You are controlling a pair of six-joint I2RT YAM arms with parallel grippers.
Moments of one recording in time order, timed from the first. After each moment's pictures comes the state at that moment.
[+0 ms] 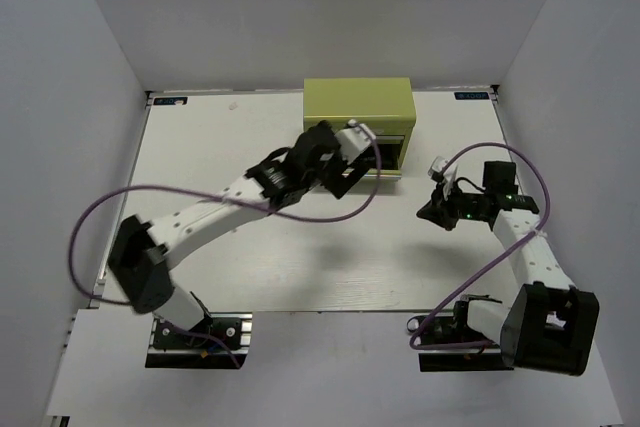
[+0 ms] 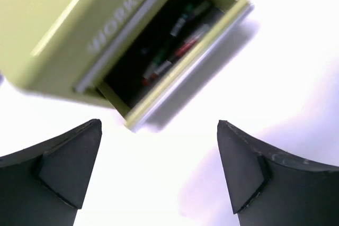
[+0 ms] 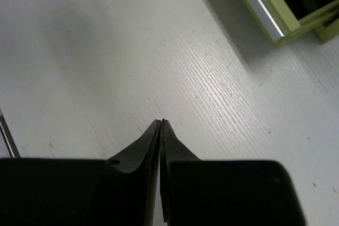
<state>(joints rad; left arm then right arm) -0.89 1.62 1.39 -0.29 -0.22 0.26 -0.11 1.11 0.72 -0.64 -0.96 -0.86</state>
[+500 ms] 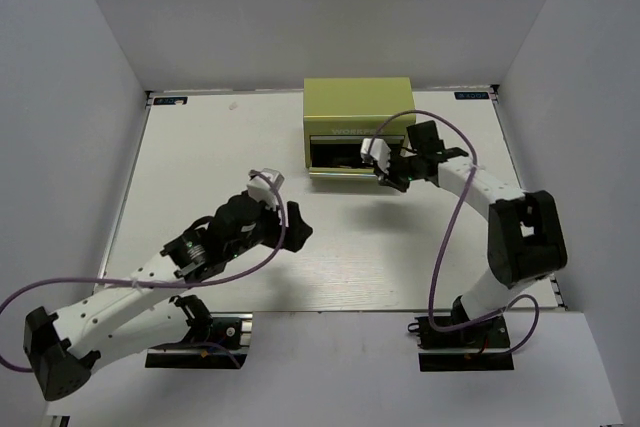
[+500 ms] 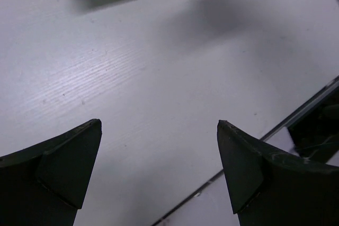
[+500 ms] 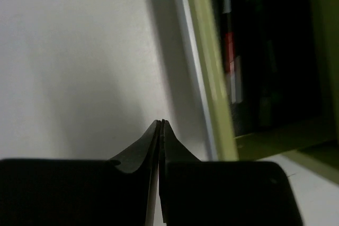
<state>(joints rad) -0.89 0.88 0.70 -0.31 -0.14 -0.43 0.28 1.57 1.02 -0.43 -0.61 -0.95</state>
